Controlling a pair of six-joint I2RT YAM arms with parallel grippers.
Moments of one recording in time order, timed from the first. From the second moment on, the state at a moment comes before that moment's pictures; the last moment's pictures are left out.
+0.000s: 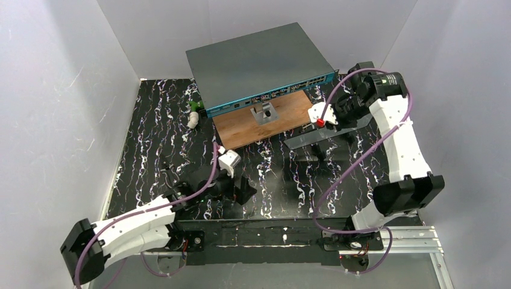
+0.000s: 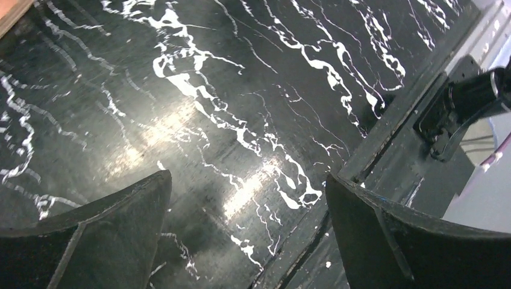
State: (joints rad) left arm -0.90 0.80 0.39 -0.04 0.02 -0.38; right arm 0.22 1.53 1.84 -1.62 -0.49 -1.67
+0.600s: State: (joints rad) left arm -0.90 1.37 0.56 0.45 0.22 -0.13; right arm 0.08 1.72 1.90 -1.63 -0.46 -1.84
